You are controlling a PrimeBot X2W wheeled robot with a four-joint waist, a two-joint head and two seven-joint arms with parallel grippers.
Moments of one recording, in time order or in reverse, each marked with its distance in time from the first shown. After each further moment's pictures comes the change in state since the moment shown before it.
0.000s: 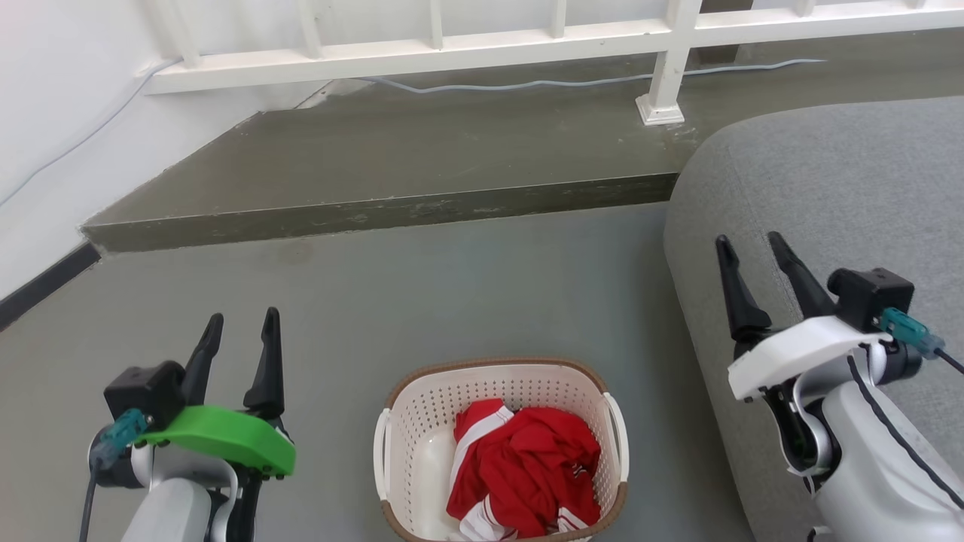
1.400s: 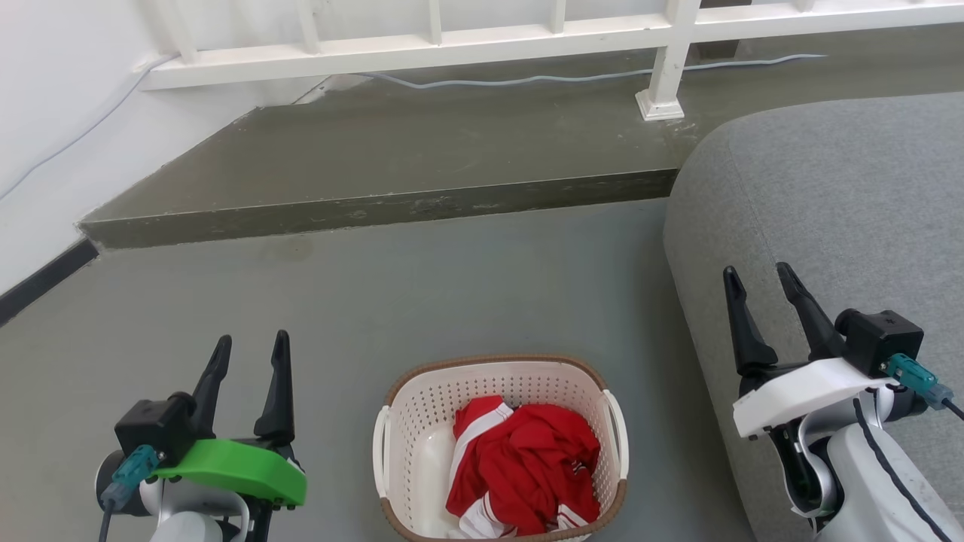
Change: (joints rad) left arm 0.117 -0.058 0.072 -0.112 0.112 -0.021 0.000; right arm 0.144 0.055 -0.116 -0.114 -0.126 0.024 0.000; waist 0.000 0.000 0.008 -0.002
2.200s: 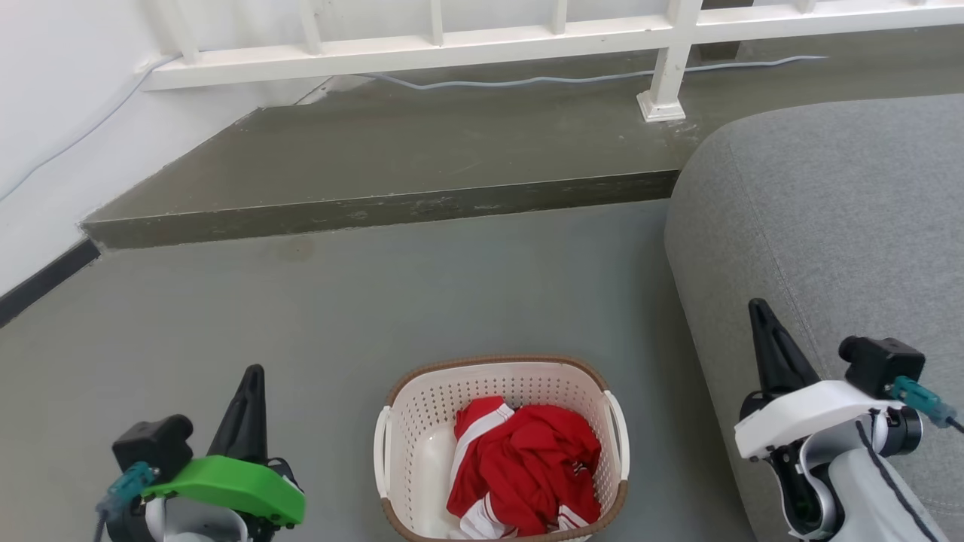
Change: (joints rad) left arm 0.030 -0.022 0.023 0.054 -0.063 -0.016 0.034; right arm 0.043 0.042 -0.040 0.045 0.064 0.024 0.025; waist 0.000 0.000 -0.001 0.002
